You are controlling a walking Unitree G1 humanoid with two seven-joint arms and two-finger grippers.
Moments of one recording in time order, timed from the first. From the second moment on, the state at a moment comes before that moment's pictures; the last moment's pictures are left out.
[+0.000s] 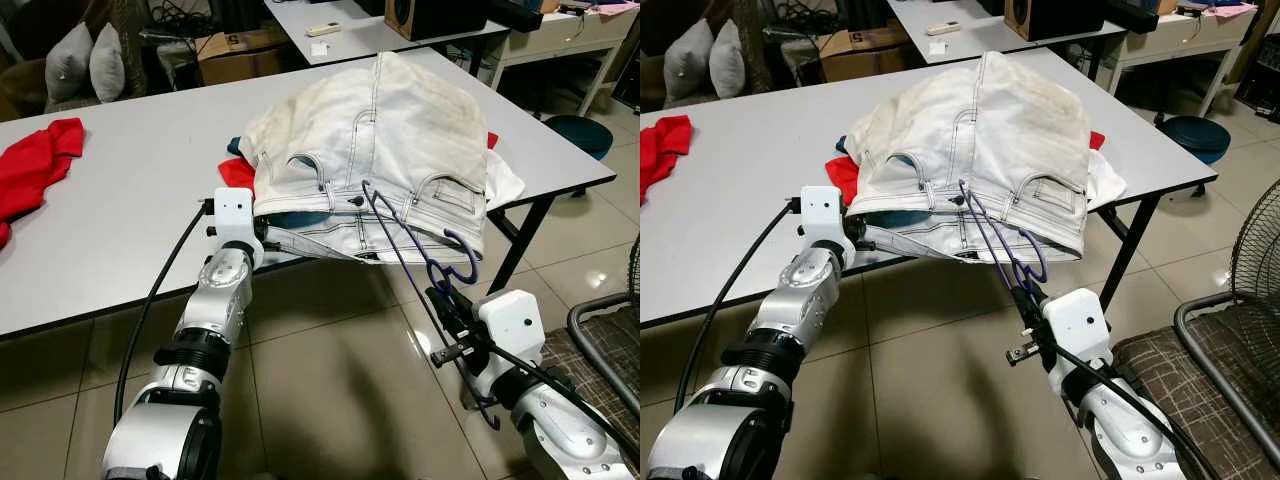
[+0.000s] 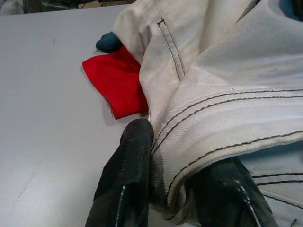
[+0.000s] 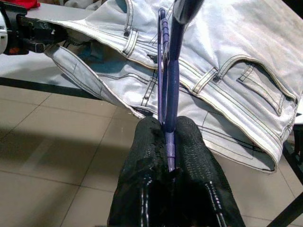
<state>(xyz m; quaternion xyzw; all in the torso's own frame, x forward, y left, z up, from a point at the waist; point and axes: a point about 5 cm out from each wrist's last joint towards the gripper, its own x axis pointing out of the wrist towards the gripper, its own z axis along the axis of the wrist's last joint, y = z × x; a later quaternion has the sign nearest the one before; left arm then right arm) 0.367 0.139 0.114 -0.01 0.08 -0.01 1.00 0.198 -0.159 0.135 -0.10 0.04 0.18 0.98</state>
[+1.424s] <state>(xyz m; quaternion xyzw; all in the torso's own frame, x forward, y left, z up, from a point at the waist) 0.342 0.205 0.470 -0.11 -0.56 0.04 0.82 0.228 -0.154 0.182 -0.03 -0.13 0.09 0.99</state>
